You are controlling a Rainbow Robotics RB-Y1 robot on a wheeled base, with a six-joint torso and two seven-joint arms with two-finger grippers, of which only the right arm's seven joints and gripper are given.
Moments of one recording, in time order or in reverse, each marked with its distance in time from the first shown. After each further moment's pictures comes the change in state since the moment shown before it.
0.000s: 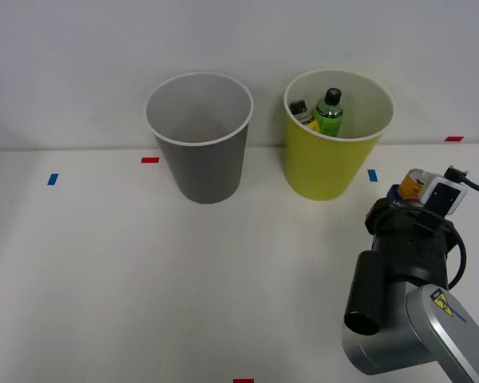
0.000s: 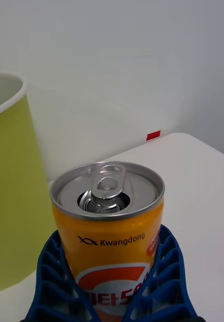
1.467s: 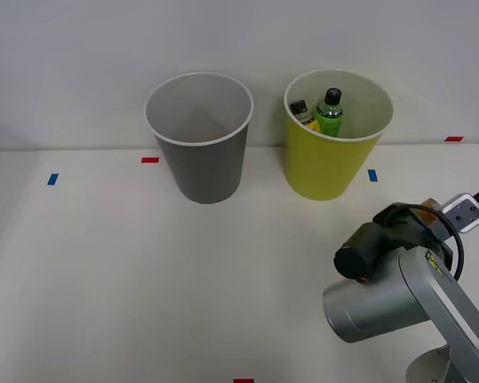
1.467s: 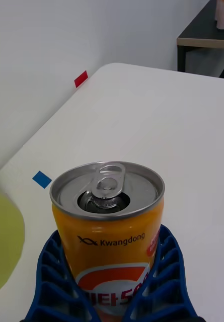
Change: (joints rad) arm -0.142 0.033 0.025 0.000 -0.169 0.486 -0.227
